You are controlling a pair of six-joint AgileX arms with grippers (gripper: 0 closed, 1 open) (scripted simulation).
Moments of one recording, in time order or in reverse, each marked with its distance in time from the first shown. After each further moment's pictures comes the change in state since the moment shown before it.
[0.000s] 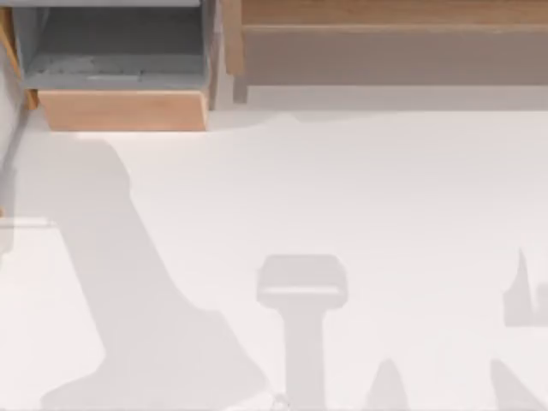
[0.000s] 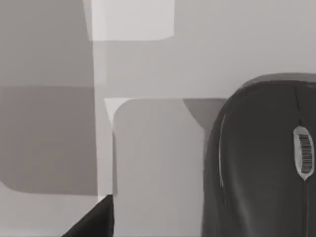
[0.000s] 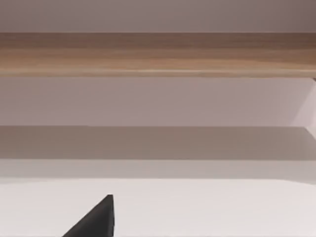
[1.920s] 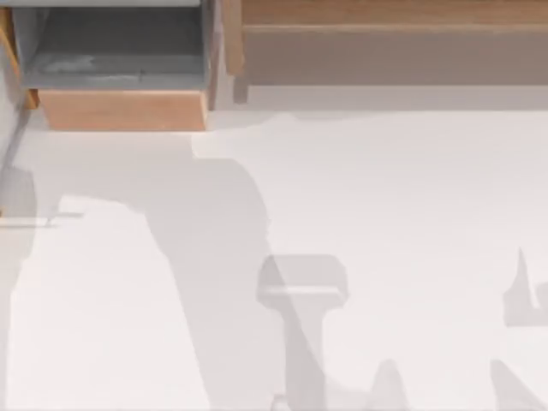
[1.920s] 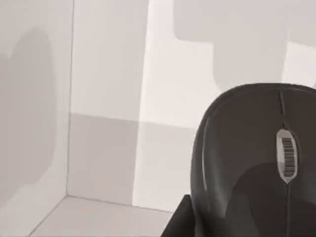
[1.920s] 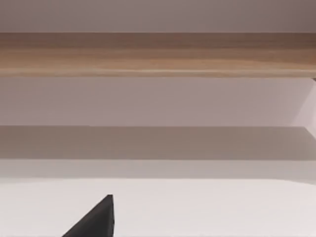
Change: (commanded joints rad) left arm -0.061 -0.265 -0.099 -0.051 -0.149 -0.111; right arm 0.000 0.000 0.000 0.000 0.000 0.000
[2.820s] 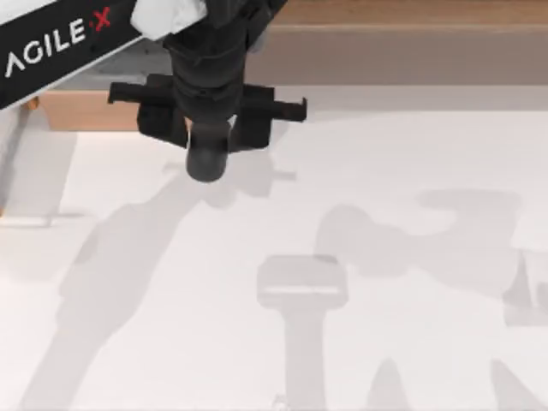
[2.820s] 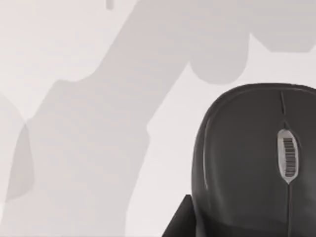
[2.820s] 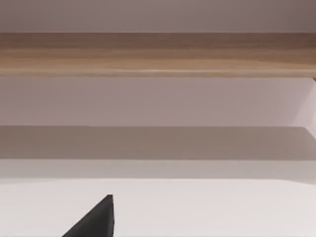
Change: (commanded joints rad) left arm -0.873 -0.372 -0.532 0.142 -0.115 -0.715; right arm 0.000 0.000 0.000 0.000 0.000 0.000
